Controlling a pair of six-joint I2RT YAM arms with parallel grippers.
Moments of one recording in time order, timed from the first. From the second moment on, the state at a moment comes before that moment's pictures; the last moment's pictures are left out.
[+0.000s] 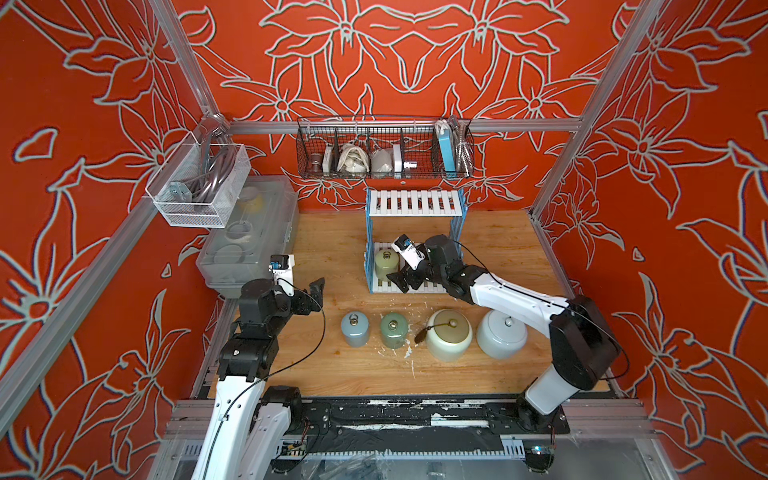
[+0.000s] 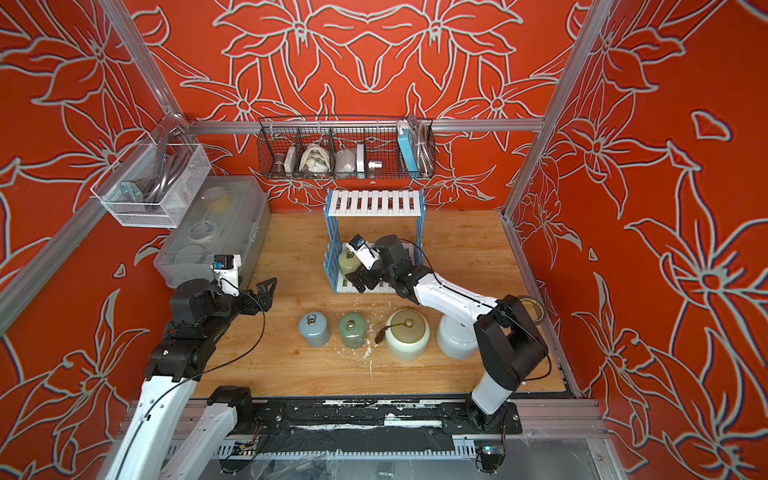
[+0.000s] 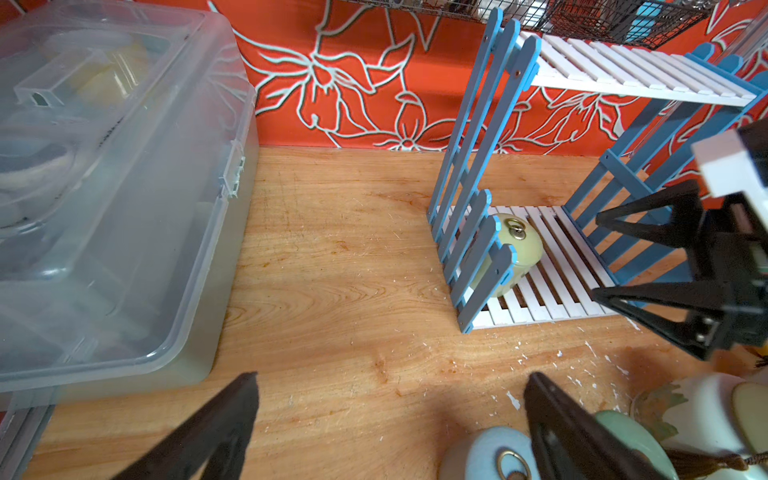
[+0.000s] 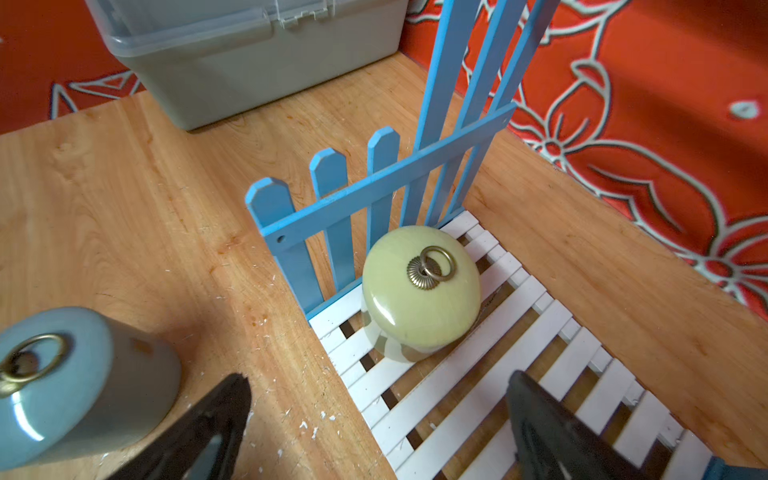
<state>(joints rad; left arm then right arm) 0.03 0.62 0.74 -0.51 0.18 -0.09 0.69 1.68 1.15 -0.02 -0.19 -0.21</state>
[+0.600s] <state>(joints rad) 0.03 0.62 0.74 -0.50 0.16 -0.12 0.69 1.93 1.31 0.04 -0.15 -0.21</state>
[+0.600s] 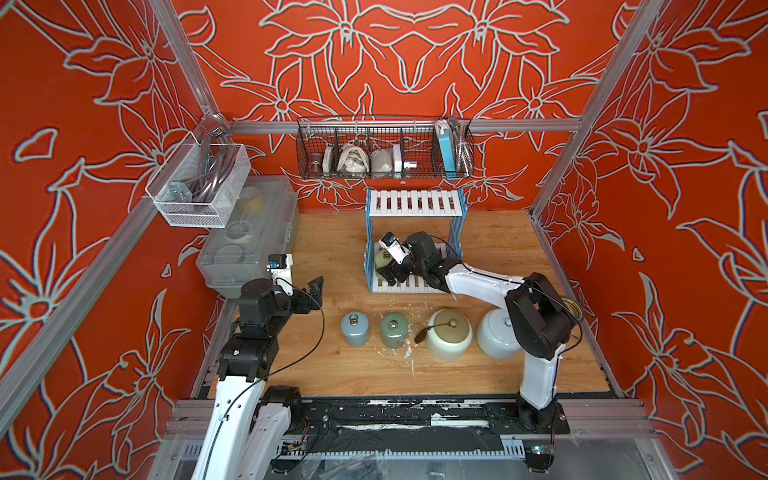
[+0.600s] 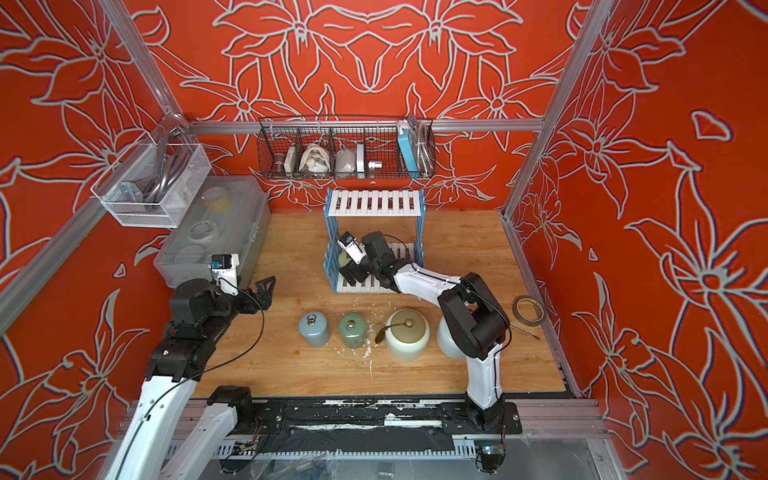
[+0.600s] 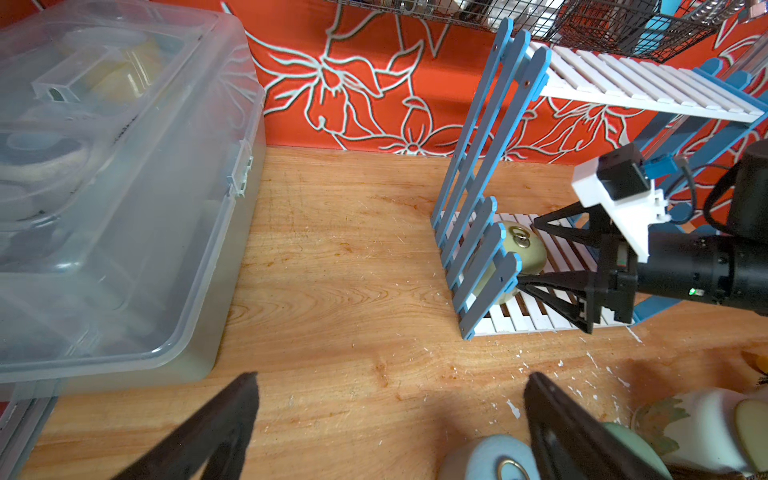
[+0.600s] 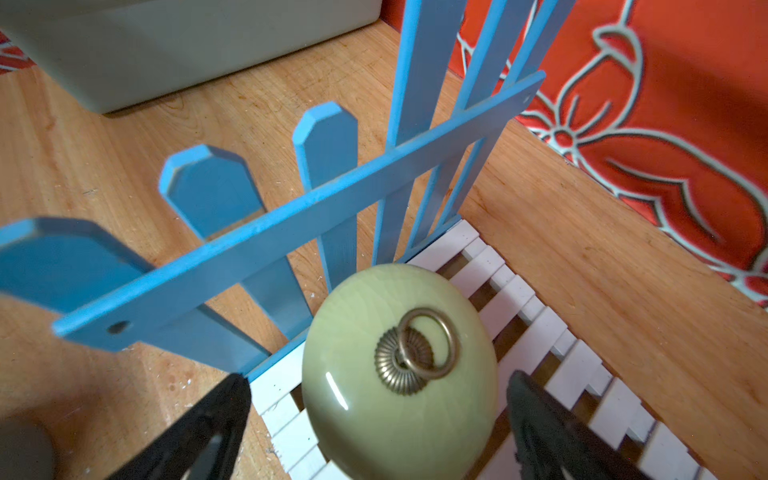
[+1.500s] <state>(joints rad) 0.03 0.62 0.73 -0.47 0.15 -0.12 0.68 2.00 1.37 0.01 -0.14 -0.20</state>
